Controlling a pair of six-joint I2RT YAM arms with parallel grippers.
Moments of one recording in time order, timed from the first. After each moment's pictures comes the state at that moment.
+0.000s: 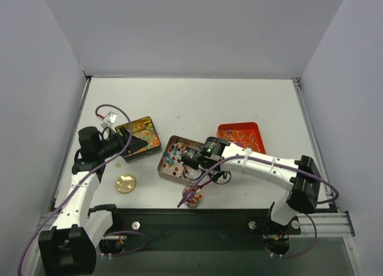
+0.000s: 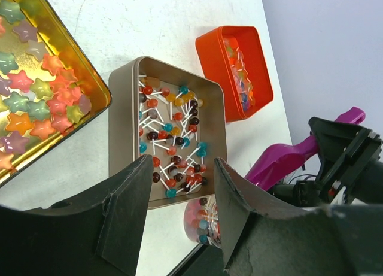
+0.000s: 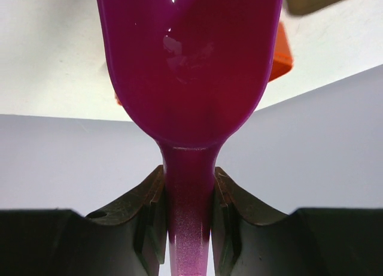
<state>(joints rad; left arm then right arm) 0.08 0.91 0.55 -0.10 0.81 -0.58 1.17 1.61 1.36 -1.39 0.58 -1.12</state>
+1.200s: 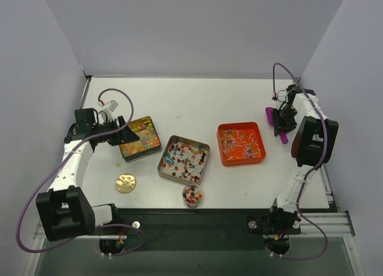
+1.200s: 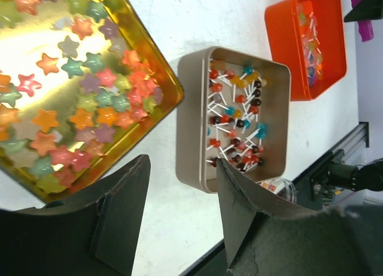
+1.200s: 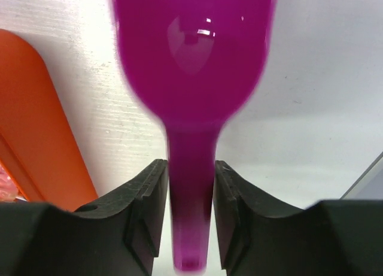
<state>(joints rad) 0.14 1.24 0.90 -0.53 0.76 -0.15 -0.20 2.06 1.61 -0.97 -0.03 -0.34</state>
